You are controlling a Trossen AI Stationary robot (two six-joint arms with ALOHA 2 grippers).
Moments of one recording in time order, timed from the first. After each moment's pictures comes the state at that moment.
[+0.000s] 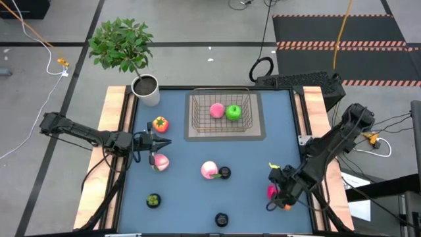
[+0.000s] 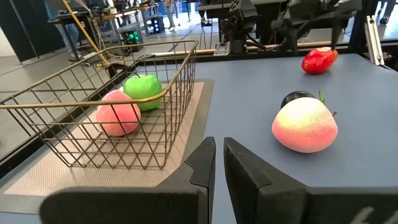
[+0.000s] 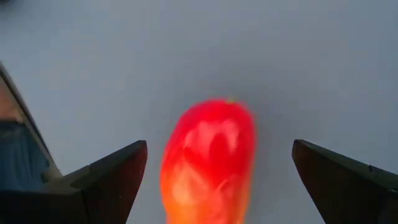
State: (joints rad) left arm -0.24 0.46 0.01 0.29 -0.36 0.05; right arm 0.82 1.29 0.75 -0.71 0.06 1.41
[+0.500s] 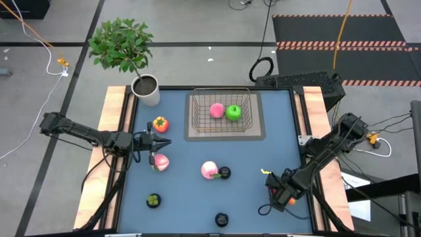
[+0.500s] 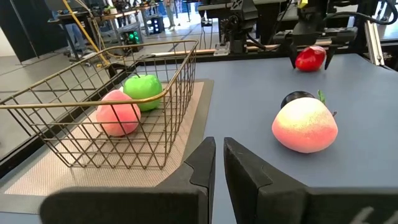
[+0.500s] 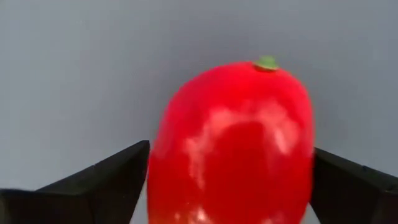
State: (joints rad) left arm -0.24 0.46 0.01 0.29 -0.36 0.05; right arm 0.80 1.51 0.75 -0.70 -0.09 1.33
